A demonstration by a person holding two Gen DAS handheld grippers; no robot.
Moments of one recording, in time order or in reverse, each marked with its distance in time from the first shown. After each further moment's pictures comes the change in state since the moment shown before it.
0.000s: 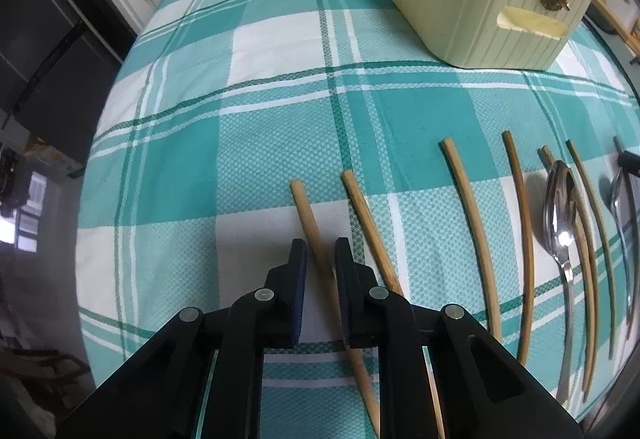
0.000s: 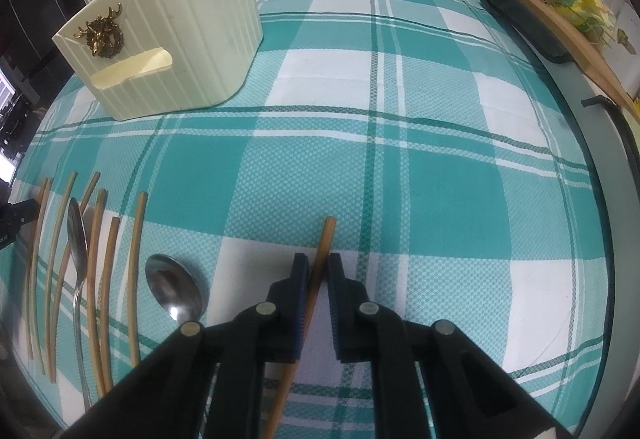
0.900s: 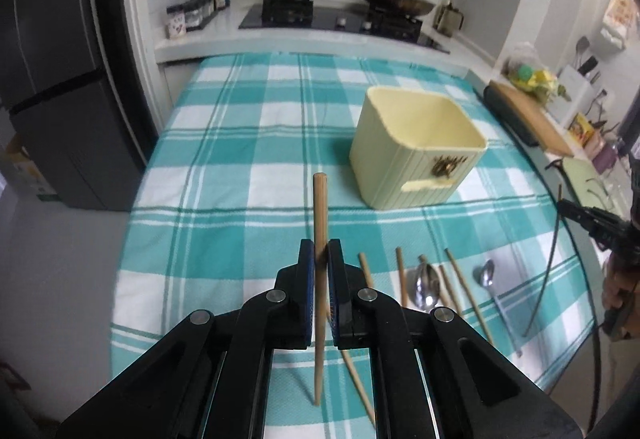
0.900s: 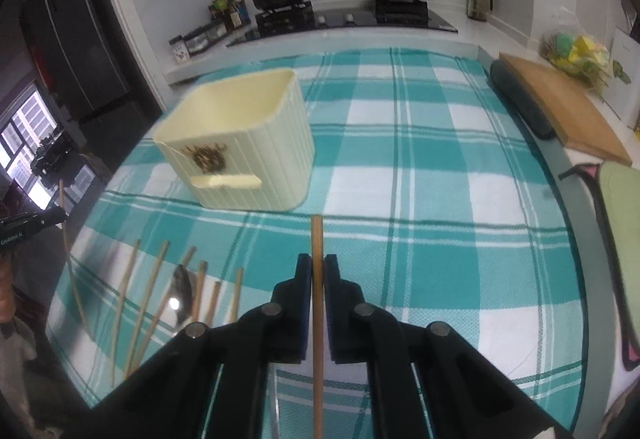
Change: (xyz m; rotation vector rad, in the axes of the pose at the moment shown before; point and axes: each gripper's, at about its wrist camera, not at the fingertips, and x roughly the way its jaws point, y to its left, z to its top) left arm -0.173 0.052 0.003 -0.124 -0.362 -0.221; right arm -0.121 0.011 0.018 -0.017 -0.284 0.154
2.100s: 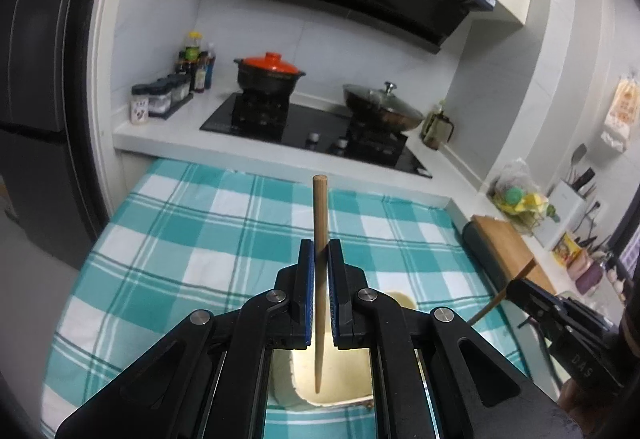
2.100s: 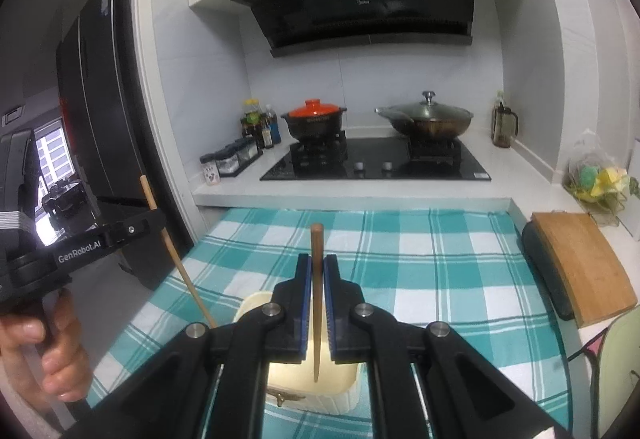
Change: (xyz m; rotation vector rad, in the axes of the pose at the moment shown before) left arm 0.084 -0.060 0.154 -0.125 -0.291 -0.066; right arm -0.012 0.062 0.161 -0.036 -0.348 0.024
